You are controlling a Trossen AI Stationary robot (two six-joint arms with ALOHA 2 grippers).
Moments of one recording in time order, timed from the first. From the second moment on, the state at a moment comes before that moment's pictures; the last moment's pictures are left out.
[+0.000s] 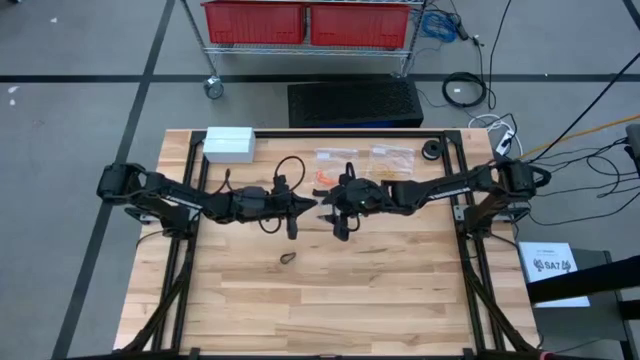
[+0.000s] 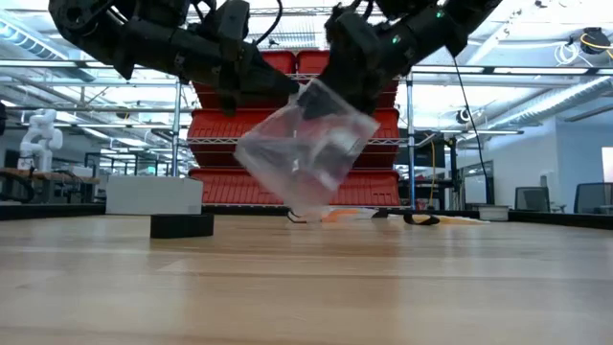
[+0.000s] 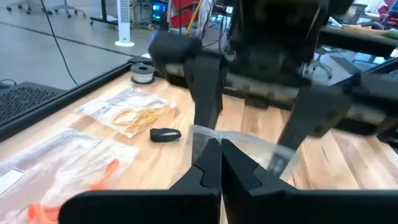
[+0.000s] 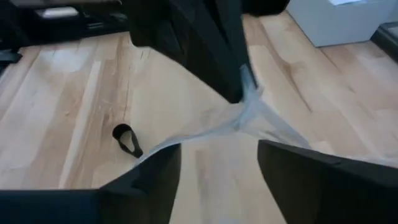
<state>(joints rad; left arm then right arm) -0.01 1.41 0.56 0.70 -0.20 -0.20 -0.02 1.59 0.99 0.07 0.05 0.15</state>
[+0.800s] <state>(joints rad) -0.01 1.41 0.56 0.65 -0.25 -0.17 -0.12 1.30 0.76 -0.49 0.28 0.43</state>
